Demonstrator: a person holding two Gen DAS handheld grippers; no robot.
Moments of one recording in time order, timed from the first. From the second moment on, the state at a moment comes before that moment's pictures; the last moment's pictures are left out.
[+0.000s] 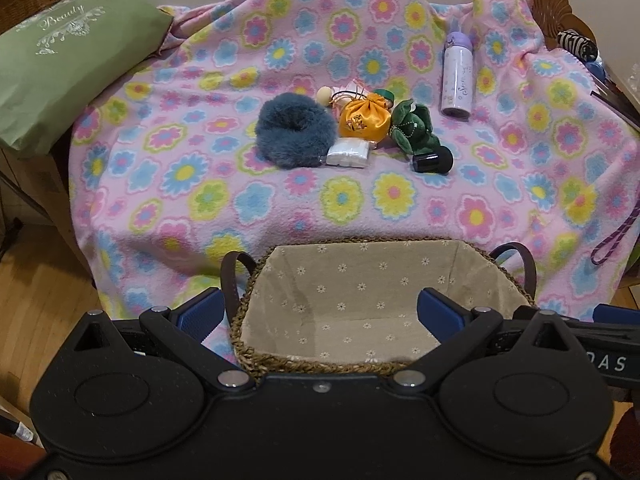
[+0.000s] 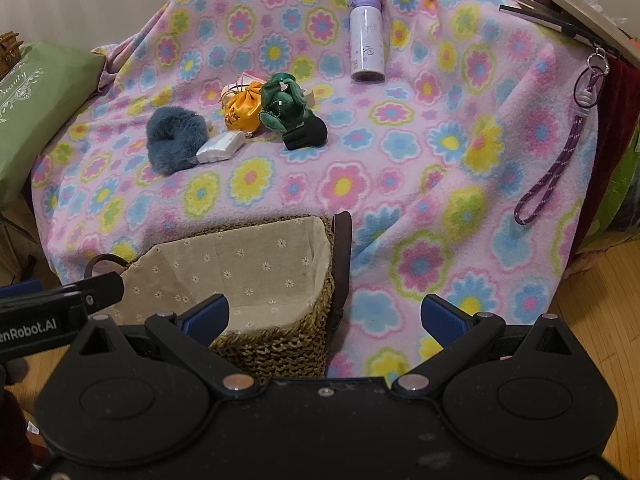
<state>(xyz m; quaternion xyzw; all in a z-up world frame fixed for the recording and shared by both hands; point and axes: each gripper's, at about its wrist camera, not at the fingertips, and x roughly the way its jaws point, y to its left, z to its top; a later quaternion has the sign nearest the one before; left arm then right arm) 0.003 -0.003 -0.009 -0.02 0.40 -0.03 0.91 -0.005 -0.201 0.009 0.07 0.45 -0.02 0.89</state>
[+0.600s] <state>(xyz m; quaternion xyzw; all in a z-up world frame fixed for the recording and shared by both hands) 0.065 0.007 0.002 0.01 0.37 -0.04 0.93 0.050 -0.196 0.005 0.03 0.43 0.02 0.90</state>
